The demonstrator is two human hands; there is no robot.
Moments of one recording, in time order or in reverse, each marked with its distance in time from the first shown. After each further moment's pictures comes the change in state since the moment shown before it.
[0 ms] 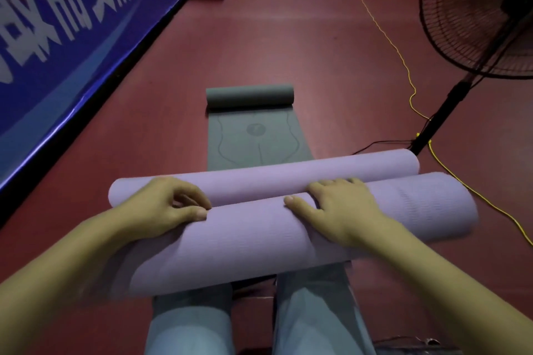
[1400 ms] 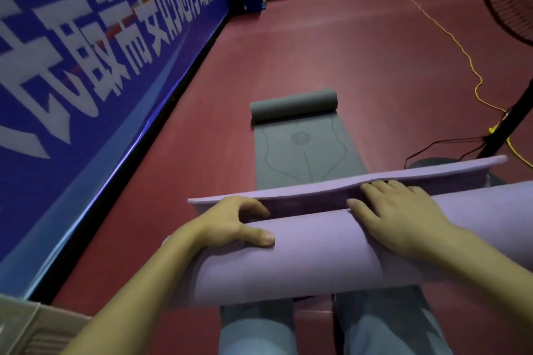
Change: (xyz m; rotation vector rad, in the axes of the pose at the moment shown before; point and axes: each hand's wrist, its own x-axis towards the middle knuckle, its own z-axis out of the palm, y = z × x) left_hand 0.003 -0.007 -0.007 -0.104 -0.222 -0.188; right_hand 0.010 -0.018 0.000 -0.021 -0.055 0.101
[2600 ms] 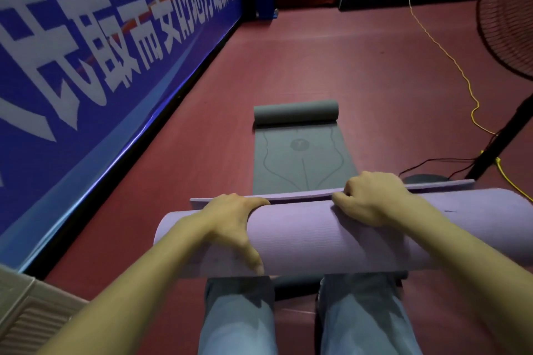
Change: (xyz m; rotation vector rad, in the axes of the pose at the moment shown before) left_hand -0.022 0.030 0.016 0.519 0.064 0.039; right_hand 0.024 -0.014 -0.037 -0.151 -0.057 -0.049
